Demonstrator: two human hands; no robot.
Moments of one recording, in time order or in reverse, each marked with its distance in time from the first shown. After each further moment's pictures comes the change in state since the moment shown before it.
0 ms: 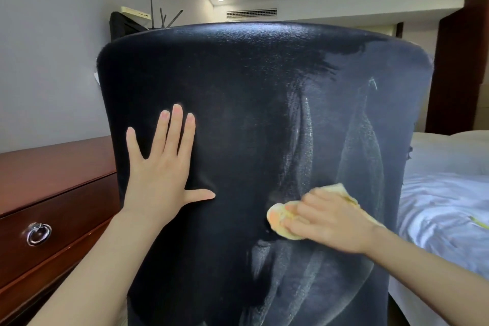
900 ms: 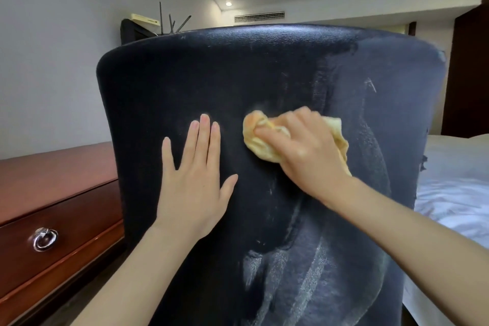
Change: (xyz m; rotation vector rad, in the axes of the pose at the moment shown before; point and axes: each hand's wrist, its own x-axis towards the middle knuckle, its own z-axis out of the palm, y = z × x) left_hand 0.002 0.039 -0.002 -0.097 0.074 -0.061; right_hand 0.100 0.047 -0.016 0.054 0.519 0.447
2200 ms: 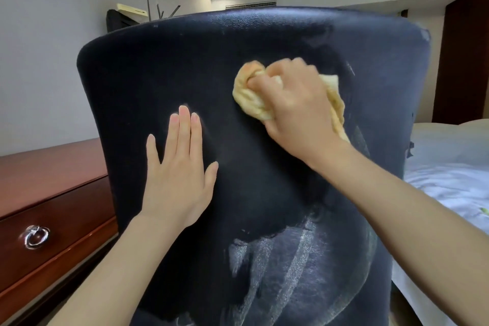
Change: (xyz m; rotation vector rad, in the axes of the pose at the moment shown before) left_hand 0.003 -0.008 0.004 -0.132 -0.095 -0.046; right_hand 0.038 0.006 -0.007 -0.089 -0.030 0.113
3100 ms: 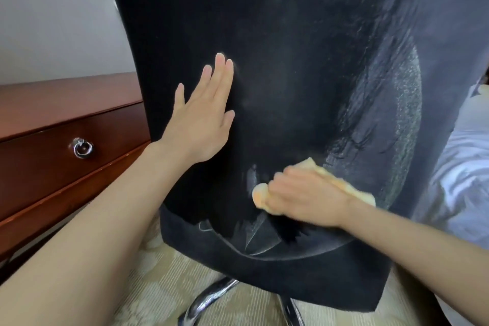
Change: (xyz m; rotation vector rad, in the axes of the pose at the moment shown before) left_hand -0.027 -0.027 -0.001 -0.318 -0.249 0.046; right_hand -0.158 -0.090 -0.007 0.192 -0.939 -0.573
